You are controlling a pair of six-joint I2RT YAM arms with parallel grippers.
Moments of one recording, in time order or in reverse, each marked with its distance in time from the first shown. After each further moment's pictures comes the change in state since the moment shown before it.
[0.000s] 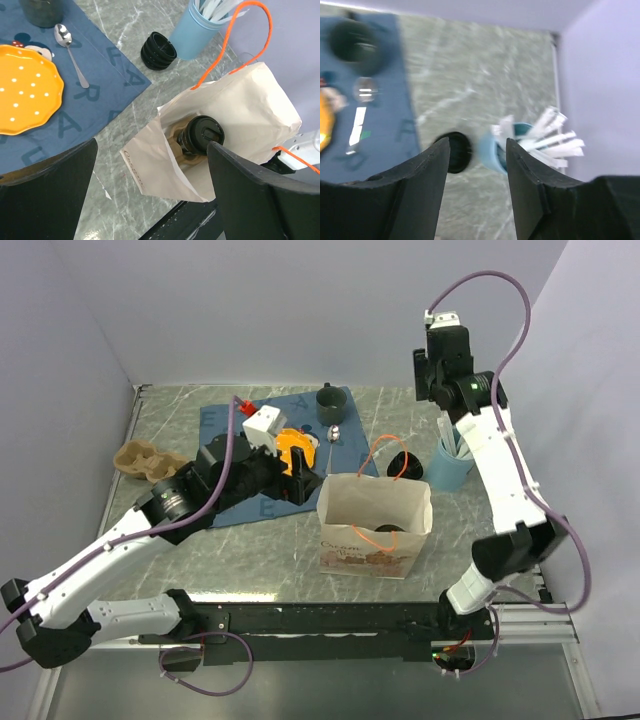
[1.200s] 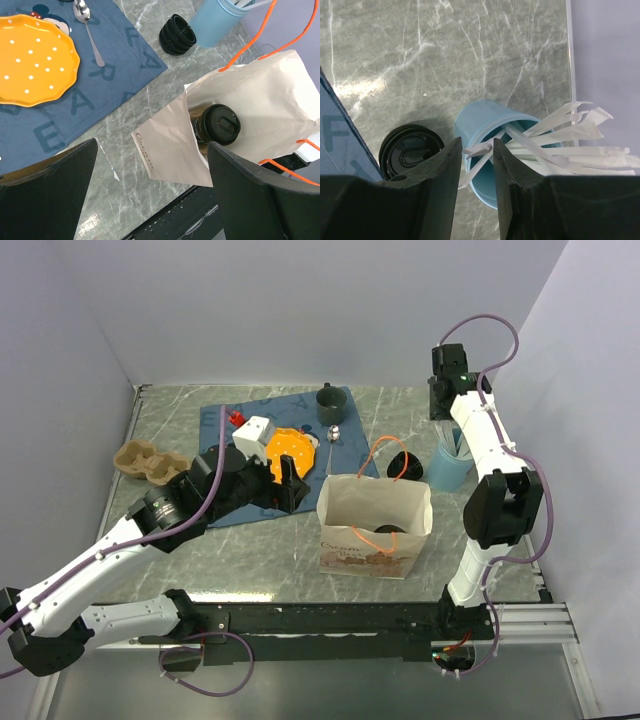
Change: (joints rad) left arm 0.000 -0.071 -0.060 -0.079 -0.060 -0.045; right arm -0.217 0.259 -0.114 0.018 -0.052 0.078
